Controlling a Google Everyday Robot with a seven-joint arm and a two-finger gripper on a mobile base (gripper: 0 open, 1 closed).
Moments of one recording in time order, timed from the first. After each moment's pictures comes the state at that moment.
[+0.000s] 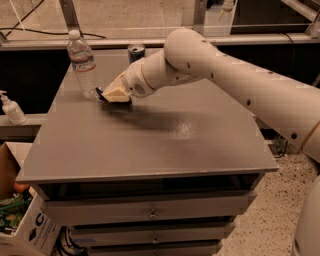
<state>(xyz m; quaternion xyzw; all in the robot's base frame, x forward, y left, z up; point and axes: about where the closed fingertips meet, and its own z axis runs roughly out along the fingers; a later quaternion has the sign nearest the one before) 0.643 0.132 0.855 -0.58 0.65 0.26 0.41</state>
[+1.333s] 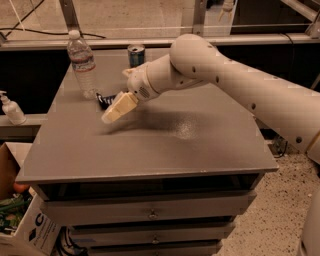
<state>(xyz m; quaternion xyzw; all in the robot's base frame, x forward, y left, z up) 0.640 0.126 0.847 -0.58 0.65 0.27 0.41</state>
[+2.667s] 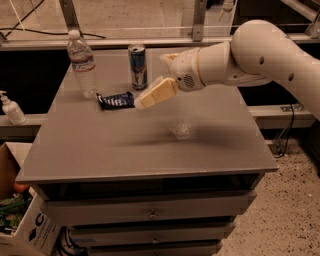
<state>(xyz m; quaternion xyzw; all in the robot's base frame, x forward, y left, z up) 0.614 0.020 0.914 -0.51 0.67 0.28 0.47</state>
